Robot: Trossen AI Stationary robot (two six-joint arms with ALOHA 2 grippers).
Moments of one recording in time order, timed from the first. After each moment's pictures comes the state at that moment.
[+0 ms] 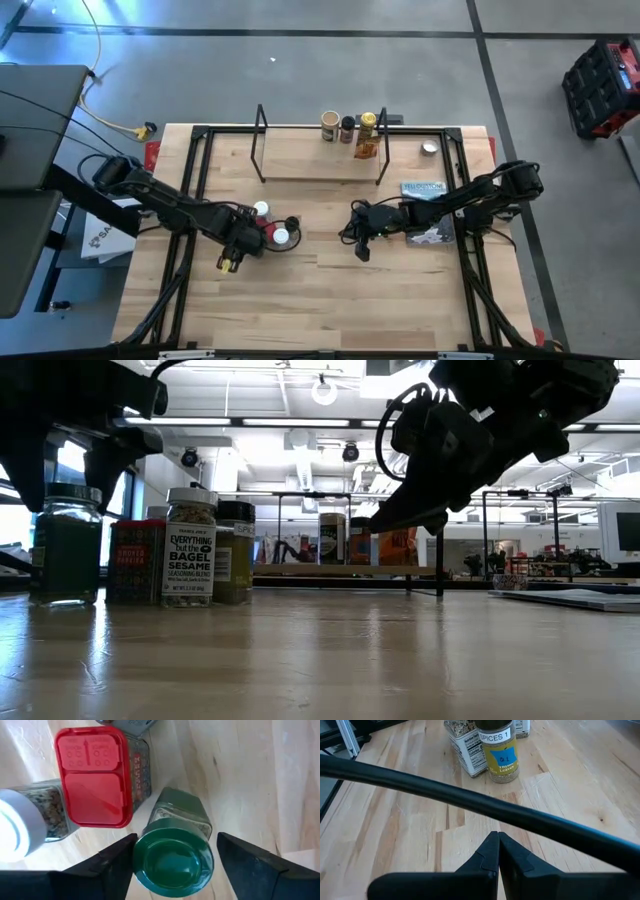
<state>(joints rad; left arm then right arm) -0.38 1.41 0.99 -1.11 -0.13 -0.10 0.14 1.60 0.65 0.38 0.08 0.34</state>
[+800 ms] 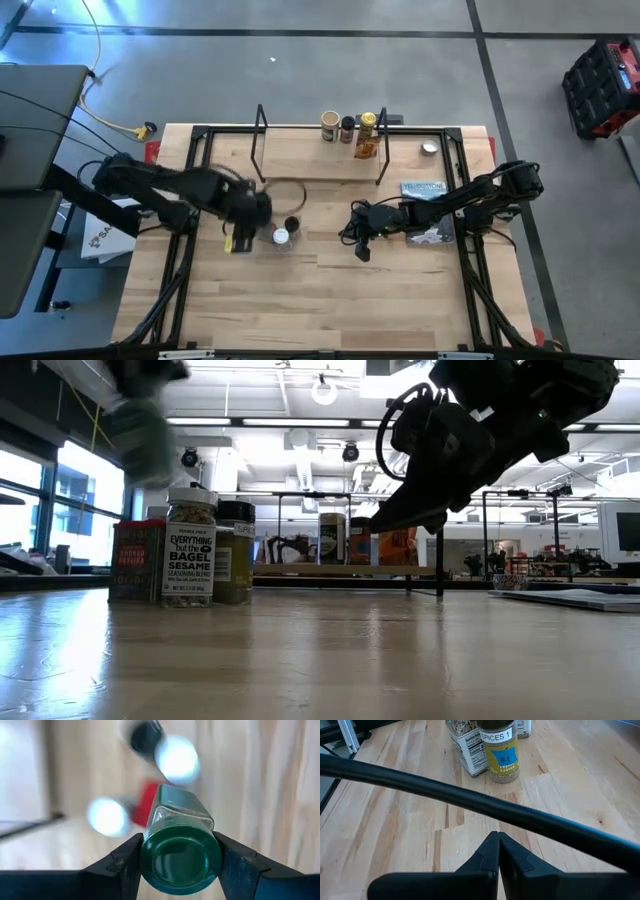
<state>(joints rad) -0.25 1.41 1.41 -1.37 -0.14 -0.23 0.14 1.60 0.65 0.38 0.08 0.31</state>
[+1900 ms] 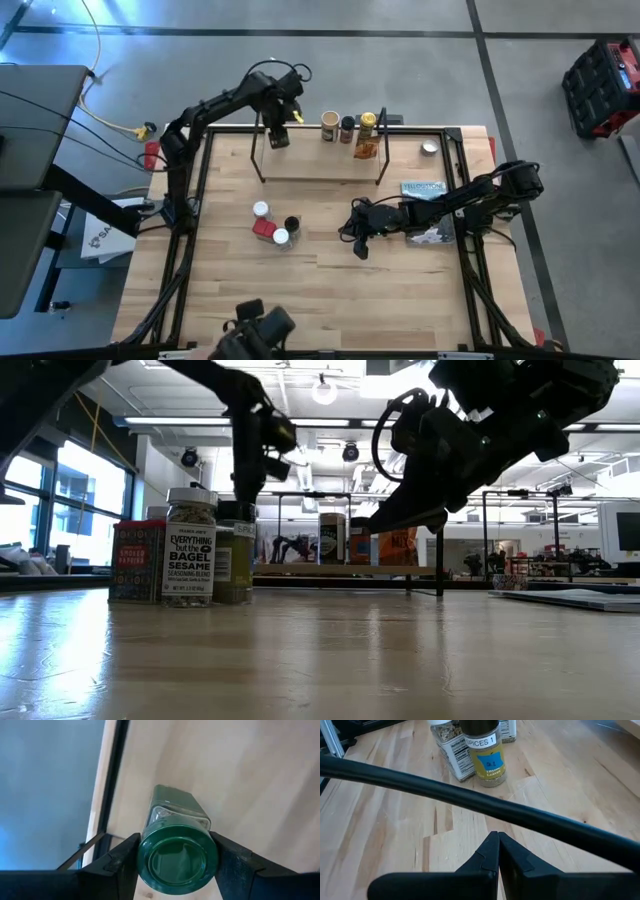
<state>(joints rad) 0.72 1.99 1.86 -1.29 -0.11 0.46 0.14 1.60 0.65 0.38 0.13 0.33</state>
